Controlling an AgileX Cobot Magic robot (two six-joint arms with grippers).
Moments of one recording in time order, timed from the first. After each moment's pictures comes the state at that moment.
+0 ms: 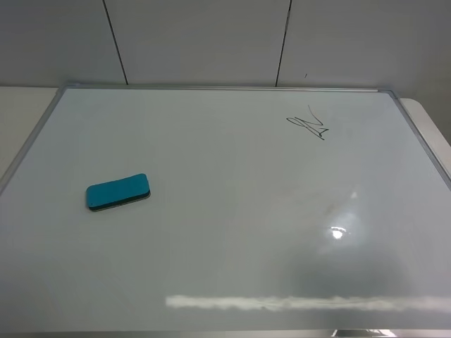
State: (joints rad) left arm 0.07 -0.01 -0.52 0.10 1.07 -0.18; right arm 0.02 0.00 -0.50 -0.01 1.07 -0.04
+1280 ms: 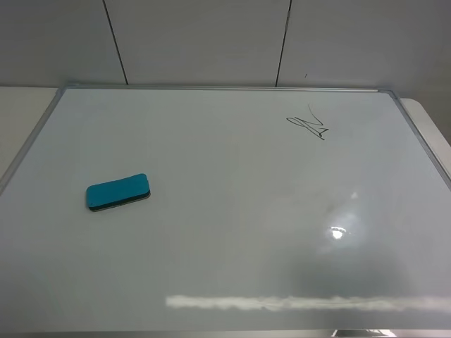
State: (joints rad) left arm 0.07 -0.01 -0.52 0.10 1.07 -0.18; right arm 0.02 0.00 -0.50 -0.01 1.07 -0.04
